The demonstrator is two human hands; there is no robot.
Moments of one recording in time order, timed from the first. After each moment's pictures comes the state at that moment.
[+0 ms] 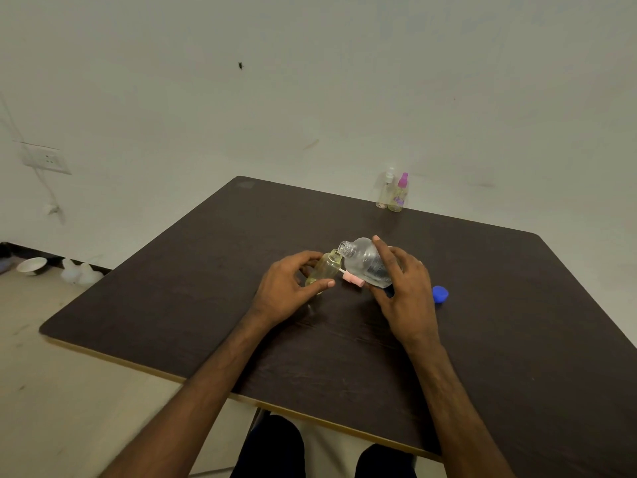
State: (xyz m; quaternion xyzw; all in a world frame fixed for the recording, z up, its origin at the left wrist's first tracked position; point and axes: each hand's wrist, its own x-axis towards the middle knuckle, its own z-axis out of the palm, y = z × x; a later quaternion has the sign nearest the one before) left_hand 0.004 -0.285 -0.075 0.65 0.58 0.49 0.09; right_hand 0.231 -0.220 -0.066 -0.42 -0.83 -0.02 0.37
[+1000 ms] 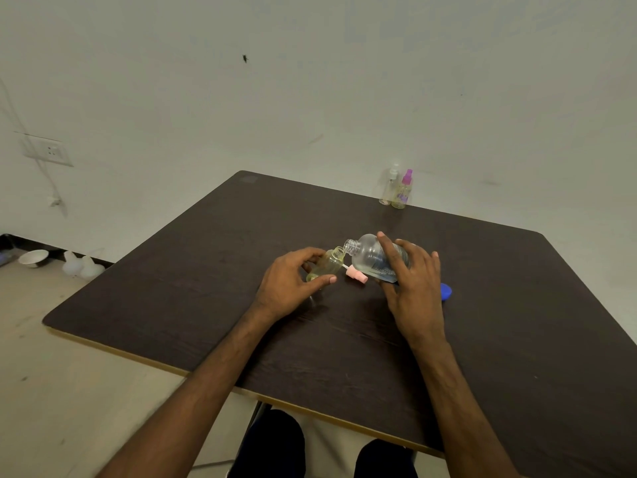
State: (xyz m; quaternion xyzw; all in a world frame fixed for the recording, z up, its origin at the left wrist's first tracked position) left_hand 0.001 -0.281 -0.080 0.64 0.59 0.47 0.11; right_hand 0.231 -0.221 -0.060 -0.43 -0.82 -0.10 0.37
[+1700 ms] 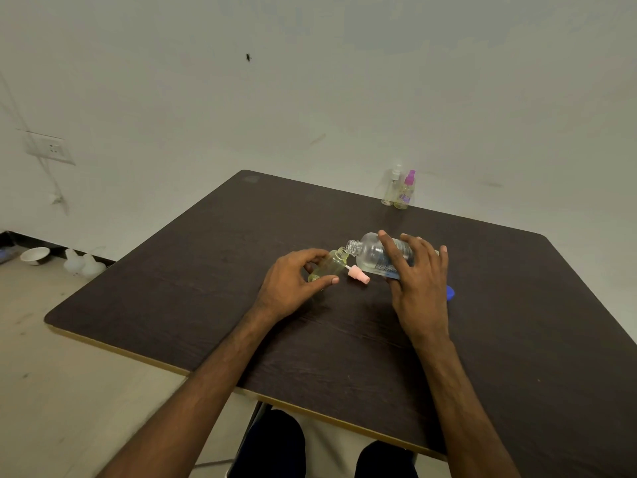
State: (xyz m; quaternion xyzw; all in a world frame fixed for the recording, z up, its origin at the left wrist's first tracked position) left_hand 0.001 -0.281 -0.079 0.64 0.59 0.47 0.10; right_hand 0.230 -0.220 -0.052 -0.43 -0.82 -0.16 0.35
